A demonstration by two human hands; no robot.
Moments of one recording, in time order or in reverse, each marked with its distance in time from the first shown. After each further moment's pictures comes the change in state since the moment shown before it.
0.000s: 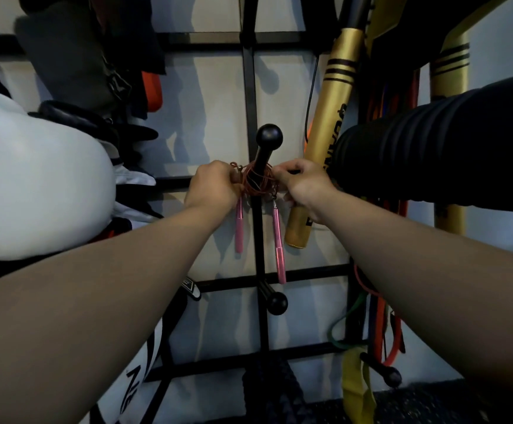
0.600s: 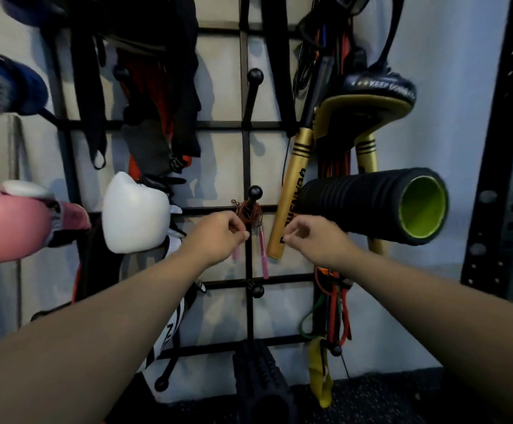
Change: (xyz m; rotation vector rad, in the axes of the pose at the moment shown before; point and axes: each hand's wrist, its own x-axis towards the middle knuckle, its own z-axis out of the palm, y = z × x) left_hand -0.159 0.077 -0.130 -0.045 -0.180 0.135; right_hand -0.203 -0.092 -0.112 -0.575 -0.222 -0.216
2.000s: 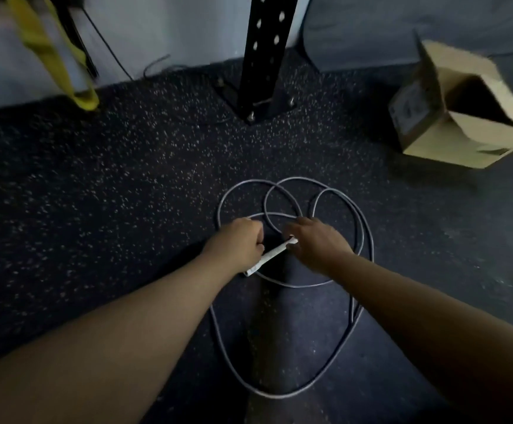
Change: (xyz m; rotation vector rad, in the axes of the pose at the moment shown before) left_hand -0.414 0.140 0.591 -0.148 -1.097 0.114; right_hand -0.514 0.487 0.096 -0.593 -0.625 0.706
